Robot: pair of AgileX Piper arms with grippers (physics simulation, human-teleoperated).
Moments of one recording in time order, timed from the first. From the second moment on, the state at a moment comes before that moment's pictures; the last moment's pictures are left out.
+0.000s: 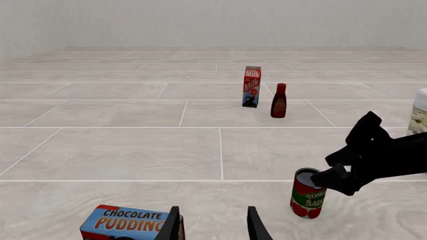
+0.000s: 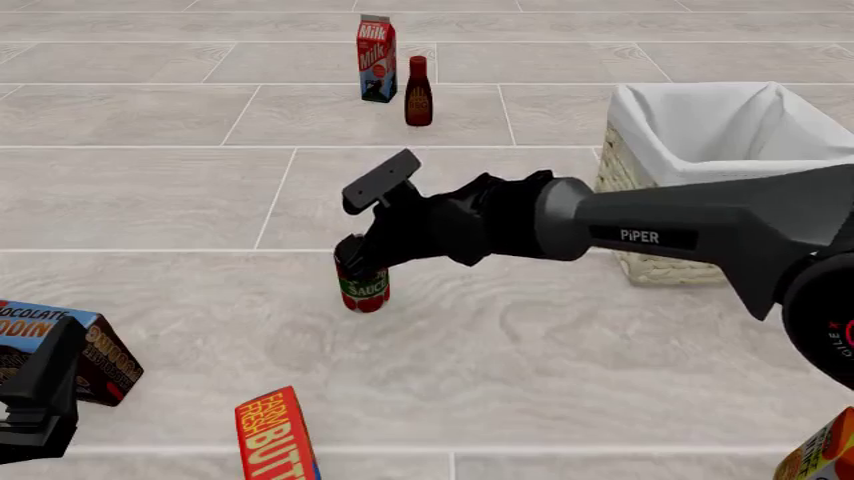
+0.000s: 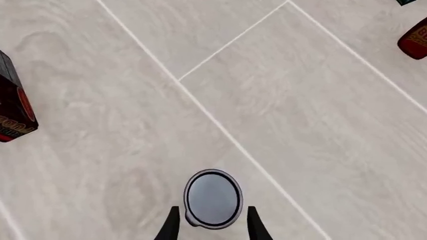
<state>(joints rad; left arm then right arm) 0.00 0.01 0.00 0.00 0.00 0.75 1.99 -1.38 0.16 -0.11</state>
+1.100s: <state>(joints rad) 0.00 0.01 0.00 0.00 0.00 0.75 2.02 -1.37 0.15 -0.10</state>
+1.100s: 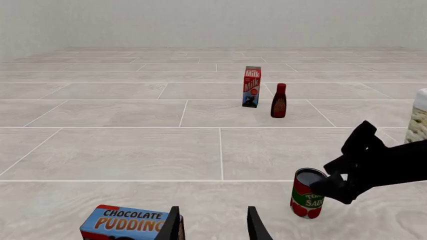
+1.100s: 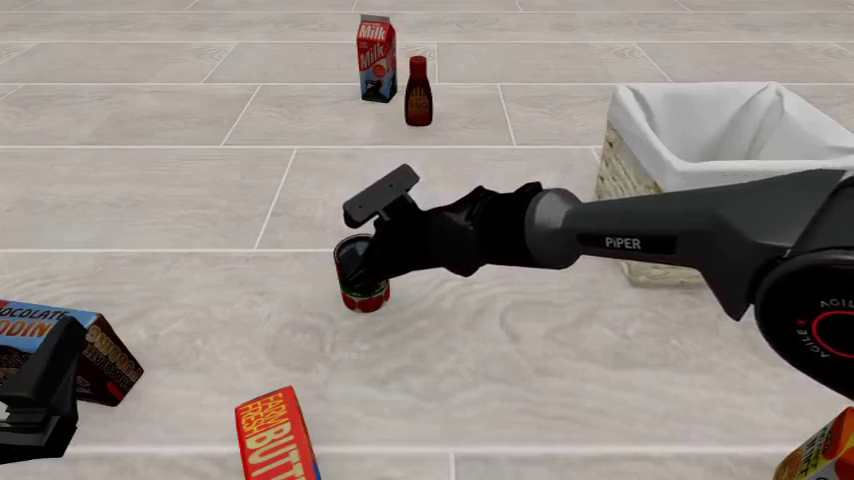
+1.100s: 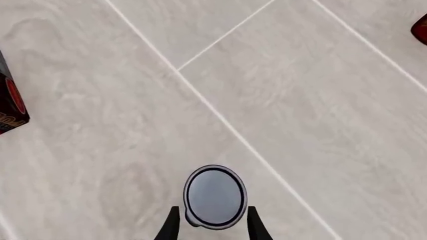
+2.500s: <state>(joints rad) 0.00 0.01 0.00 0.00 0.00 0.75 2.05 -1.36 0.13 -0.09</state>
